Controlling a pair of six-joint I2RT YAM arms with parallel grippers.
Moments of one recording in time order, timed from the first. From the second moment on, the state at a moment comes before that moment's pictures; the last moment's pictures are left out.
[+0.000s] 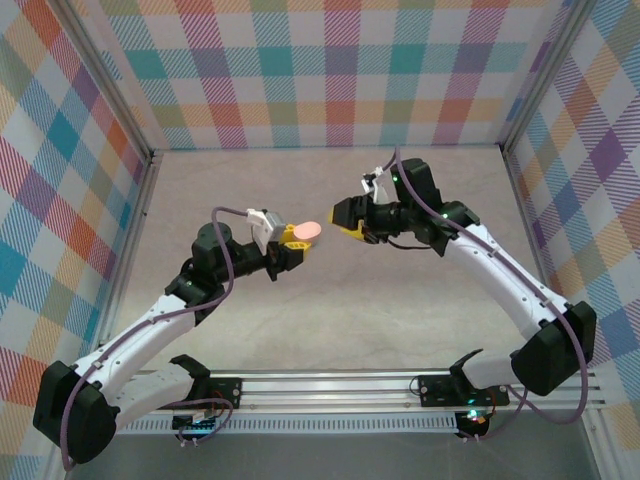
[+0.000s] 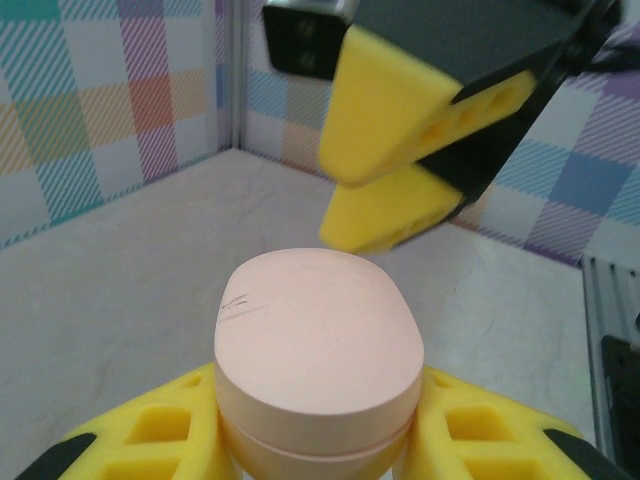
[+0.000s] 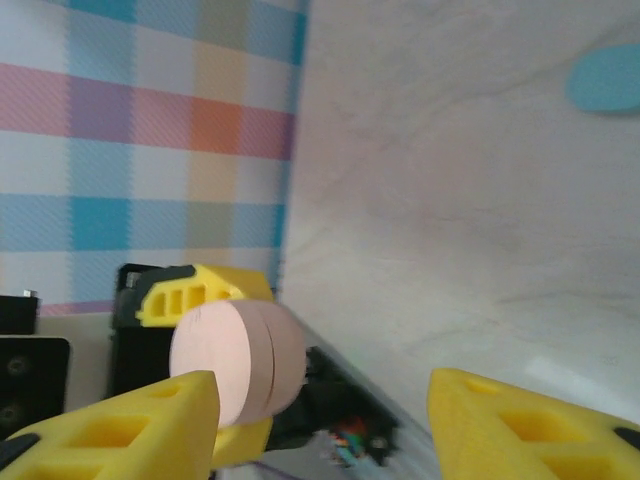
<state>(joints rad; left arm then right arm) -0.54 0.99 0.67 0.21 0.54 -0.04 0.56 1.37 1.27 -0.50 -0.69 0.89</state>
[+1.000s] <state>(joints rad) -0.54 1.08 0.78 0.33 0.61 -0.17 0.56 1.45 1.19 0.10 -1.09 1.33</state>
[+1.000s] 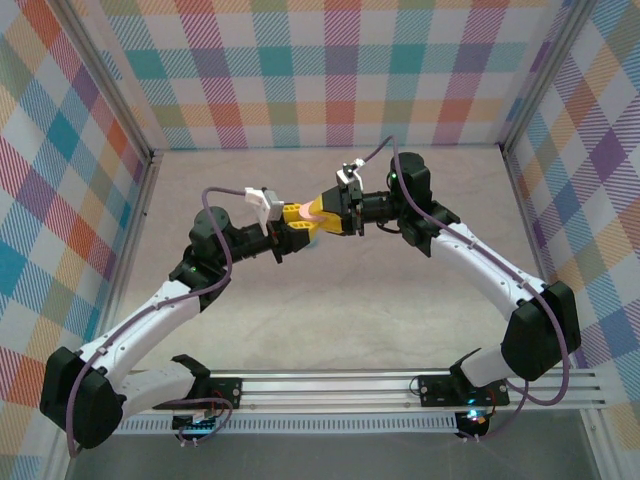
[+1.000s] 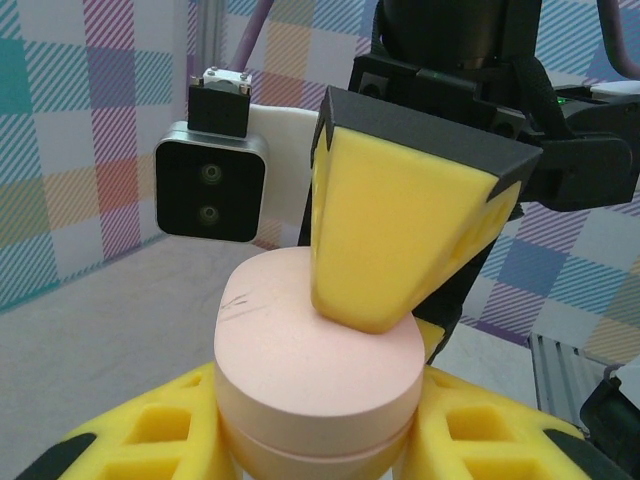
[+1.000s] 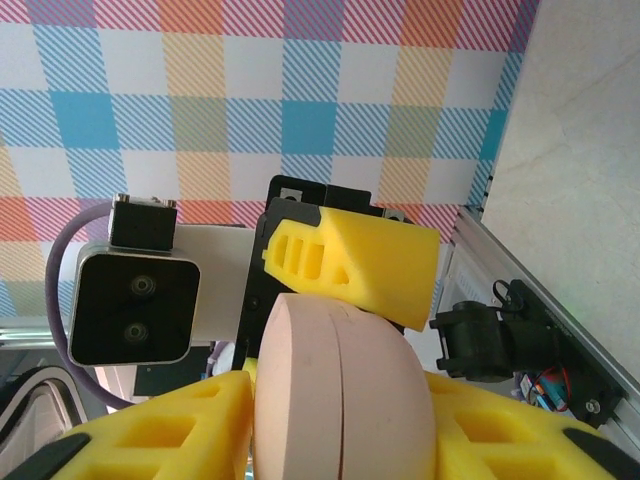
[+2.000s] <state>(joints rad) -0.54 0.92 0.78 0.02 0.46 -0.02 0.46 1.55 1.18 -0.10 -0.98 1.09</state>
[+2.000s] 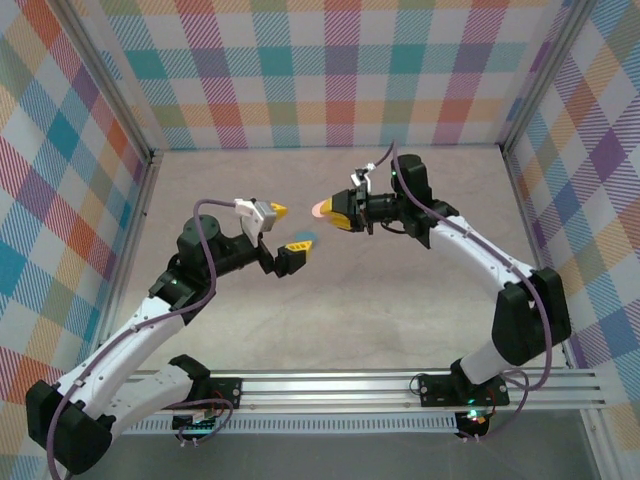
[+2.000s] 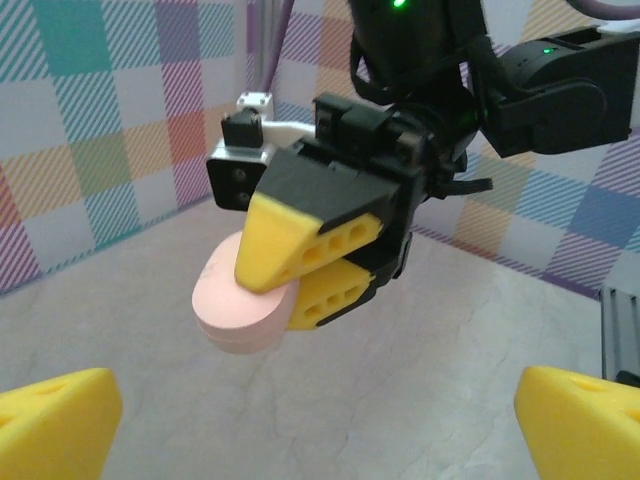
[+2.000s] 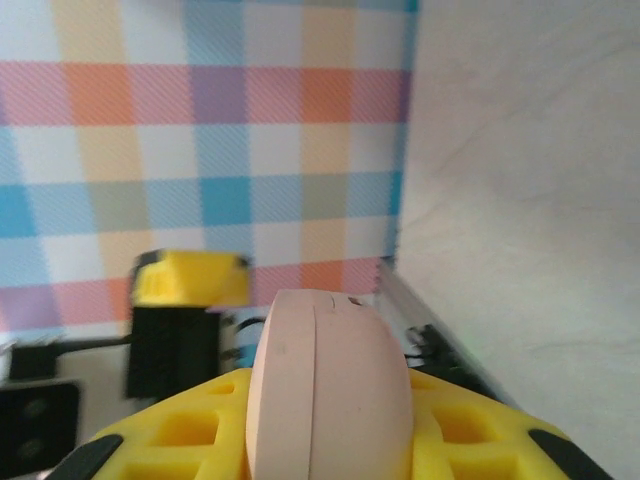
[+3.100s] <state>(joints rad) -0.54 0.87 0.64 -0.14 0.10 -0.13 0.46 2.11 1.32 -0.45 -0.87 0.74</state>
